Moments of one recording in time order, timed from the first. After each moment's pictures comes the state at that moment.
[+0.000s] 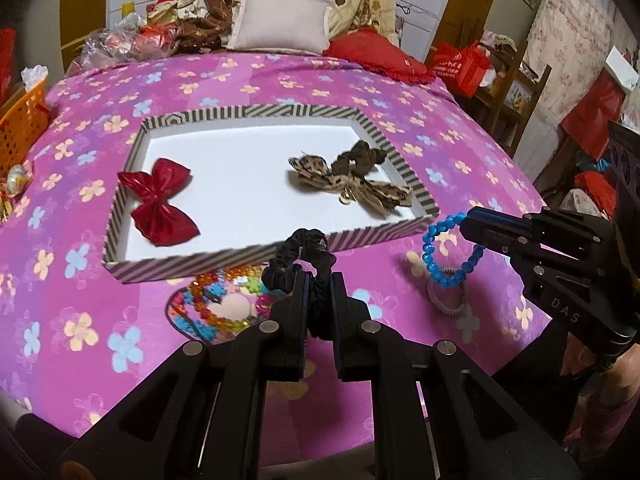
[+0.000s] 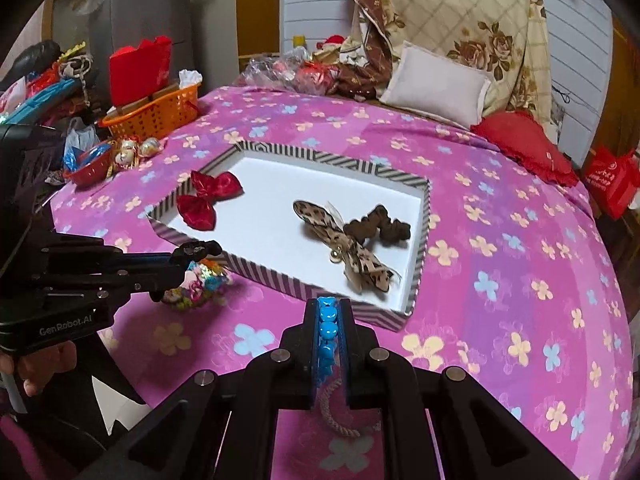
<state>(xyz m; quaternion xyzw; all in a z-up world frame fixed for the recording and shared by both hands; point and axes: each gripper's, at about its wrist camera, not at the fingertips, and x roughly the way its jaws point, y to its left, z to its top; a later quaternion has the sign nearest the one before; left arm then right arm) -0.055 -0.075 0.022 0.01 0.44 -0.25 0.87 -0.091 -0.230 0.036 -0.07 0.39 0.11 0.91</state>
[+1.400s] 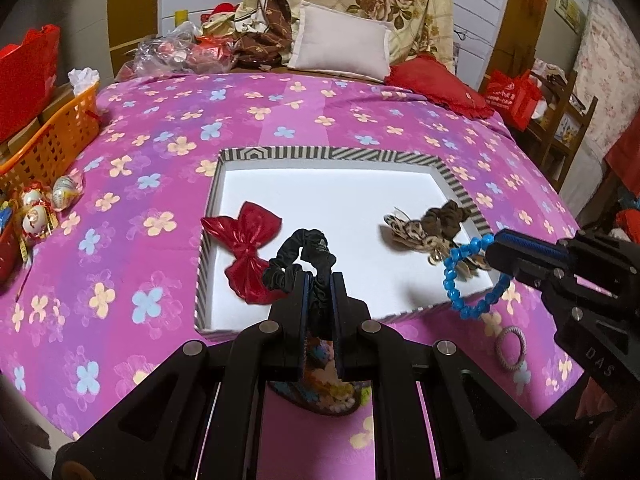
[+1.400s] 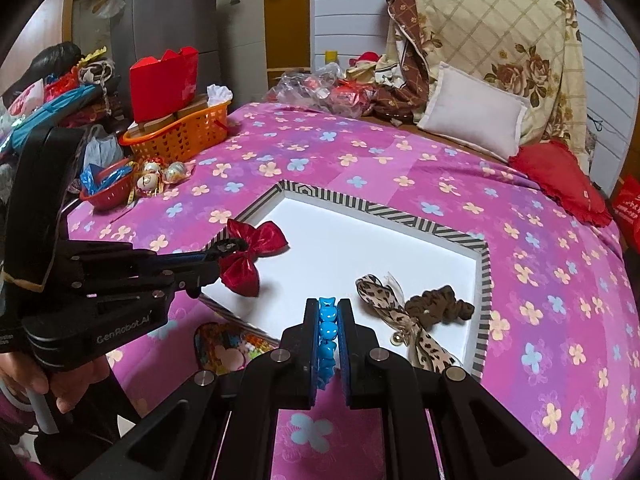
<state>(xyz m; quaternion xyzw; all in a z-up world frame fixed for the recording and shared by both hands) 0.003 -0.029 0.035 0.00 0.42 -0.16 0.89 -0.032 -0.170 0.057 -0.07 0.37 0.15 0.91</state>
